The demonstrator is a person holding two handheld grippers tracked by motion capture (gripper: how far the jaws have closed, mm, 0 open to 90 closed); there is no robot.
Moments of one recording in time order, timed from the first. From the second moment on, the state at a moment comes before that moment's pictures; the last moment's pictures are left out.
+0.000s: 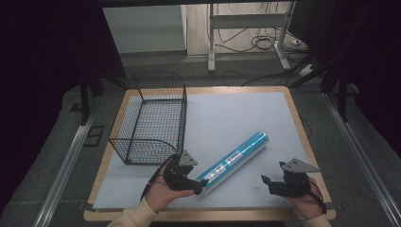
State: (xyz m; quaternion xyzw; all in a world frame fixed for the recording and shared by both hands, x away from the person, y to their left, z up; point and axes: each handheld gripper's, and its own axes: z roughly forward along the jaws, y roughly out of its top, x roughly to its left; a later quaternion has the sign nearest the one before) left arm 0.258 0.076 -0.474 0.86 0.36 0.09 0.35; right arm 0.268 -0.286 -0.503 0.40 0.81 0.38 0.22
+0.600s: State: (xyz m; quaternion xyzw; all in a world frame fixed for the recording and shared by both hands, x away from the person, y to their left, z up) left arm 0.267 0.053 -0.466 0.87 0.34 0.09 0.34; right arm 0.268 -0.287 -0.503 0.40 0.81 0.37 0.22
